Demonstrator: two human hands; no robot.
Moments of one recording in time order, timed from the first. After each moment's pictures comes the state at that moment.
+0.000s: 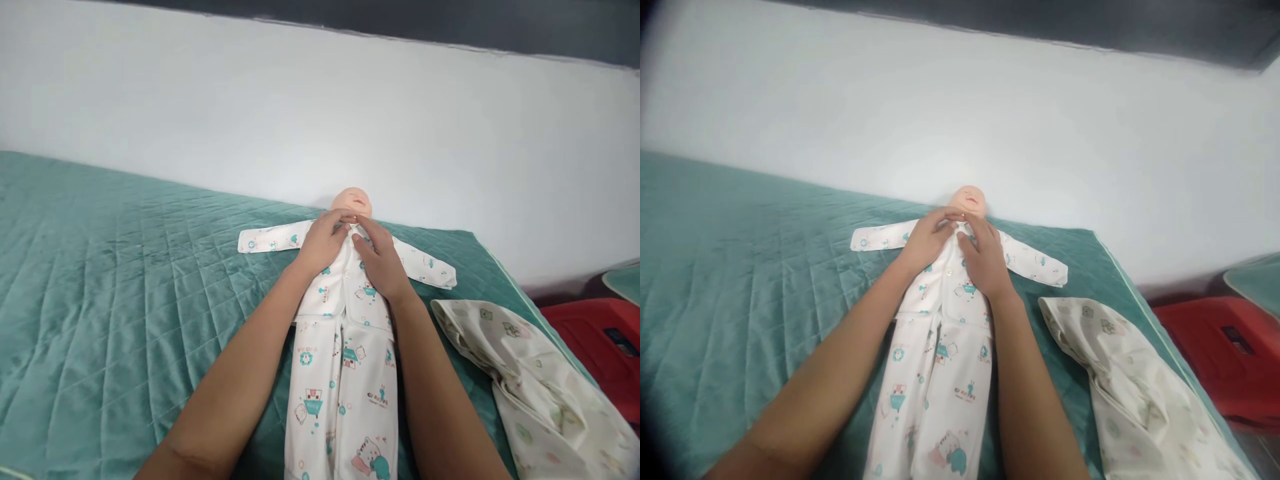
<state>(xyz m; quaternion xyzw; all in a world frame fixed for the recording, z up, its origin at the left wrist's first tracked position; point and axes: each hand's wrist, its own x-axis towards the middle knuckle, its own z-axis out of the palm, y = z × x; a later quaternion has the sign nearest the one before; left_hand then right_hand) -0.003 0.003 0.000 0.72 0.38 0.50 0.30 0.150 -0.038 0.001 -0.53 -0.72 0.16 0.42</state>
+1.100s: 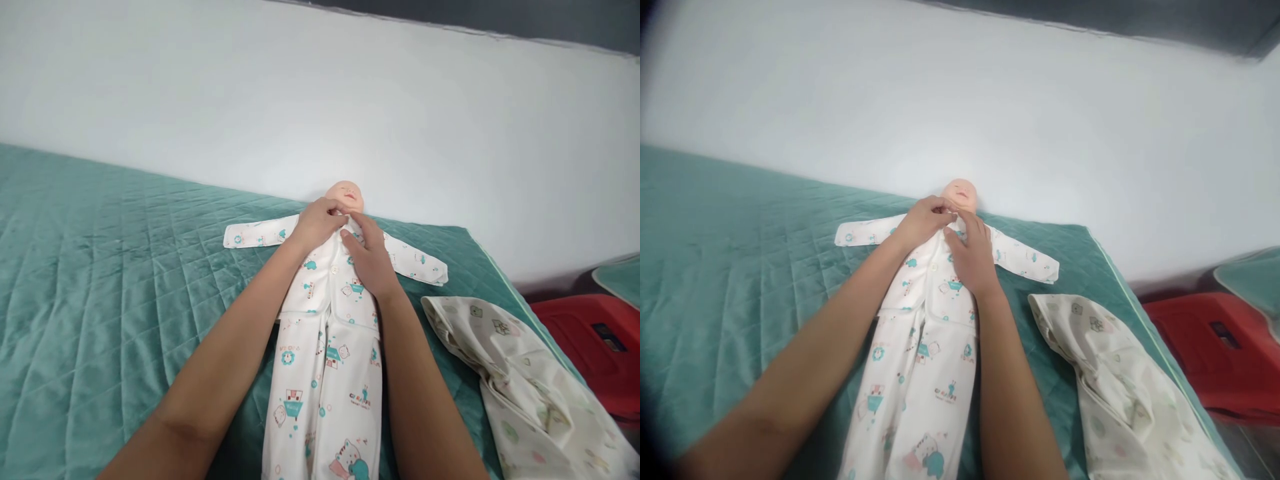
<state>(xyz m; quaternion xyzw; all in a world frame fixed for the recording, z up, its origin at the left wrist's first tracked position) 0.009 0.027 0.016 0.71 0.46 0.42 0.33 0.149 -0.040 -0.003 -0.53 -0.69 0.19 0.46</state>
